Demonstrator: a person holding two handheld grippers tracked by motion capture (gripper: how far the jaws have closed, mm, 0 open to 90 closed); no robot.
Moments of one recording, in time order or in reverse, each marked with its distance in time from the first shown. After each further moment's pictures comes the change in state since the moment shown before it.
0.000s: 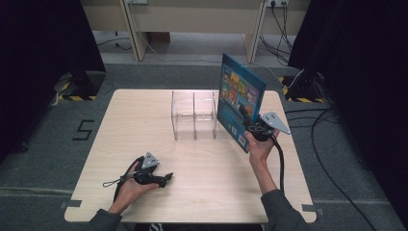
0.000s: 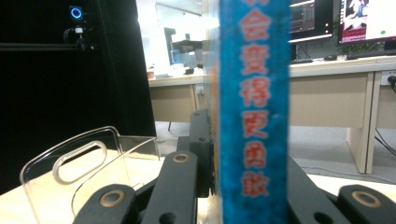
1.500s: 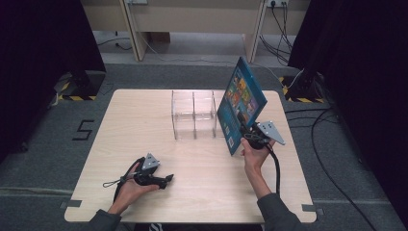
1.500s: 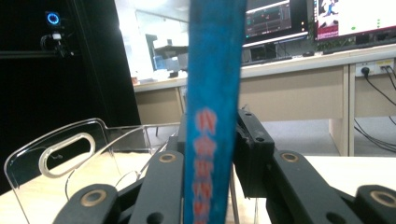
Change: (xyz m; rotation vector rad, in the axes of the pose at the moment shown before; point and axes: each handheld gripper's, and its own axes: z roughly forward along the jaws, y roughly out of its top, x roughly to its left) left arm -0.002 -0.001 -0.001 0.004 -0.016 0.016; right arm 0.011 -0.029 -0.009 -0.022 -0.082 0.042
